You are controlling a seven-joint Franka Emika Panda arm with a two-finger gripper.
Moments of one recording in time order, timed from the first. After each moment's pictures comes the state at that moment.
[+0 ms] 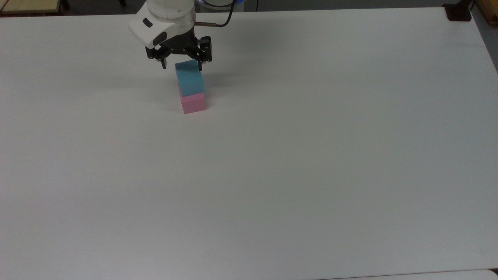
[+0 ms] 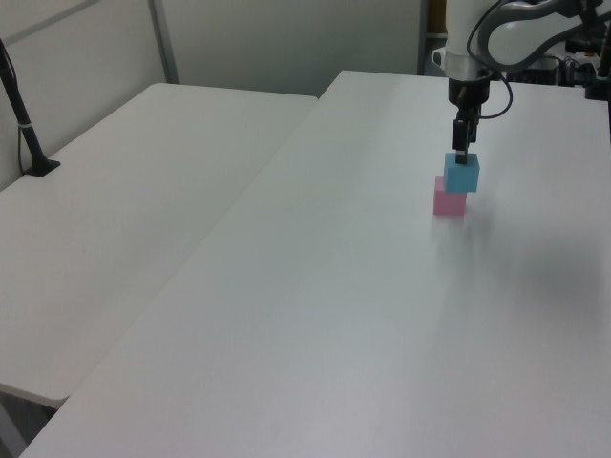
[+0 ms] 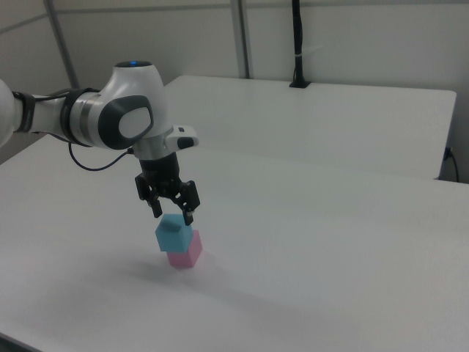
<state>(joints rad) 0.05 0.01 -0.12 -2.06 -0.08 2.04 -0.05</state>
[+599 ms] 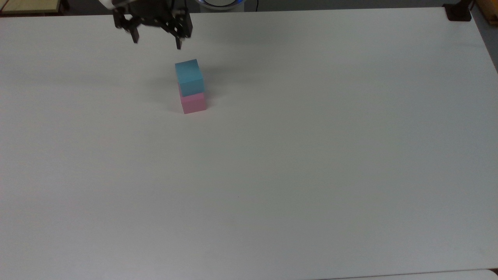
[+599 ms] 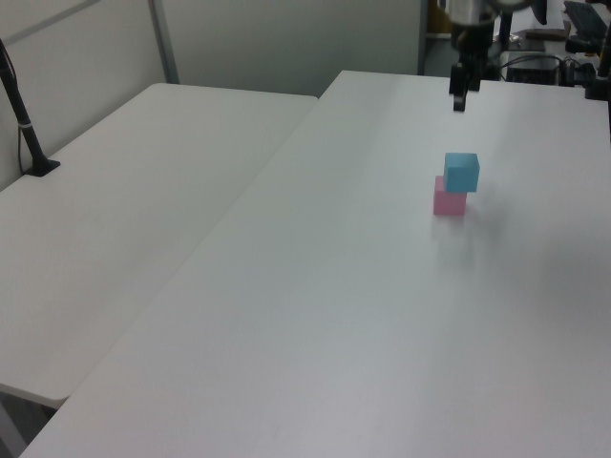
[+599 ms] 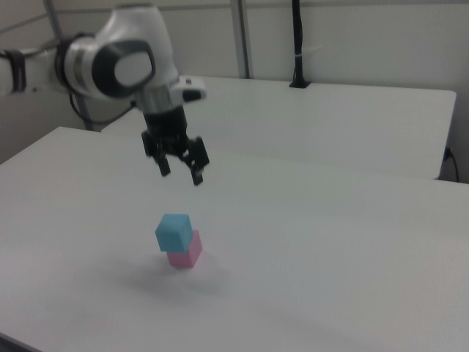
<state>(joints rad) 0.00 -0.03 -0.13 -1.83 -0.07 1.82 -0.01</state>
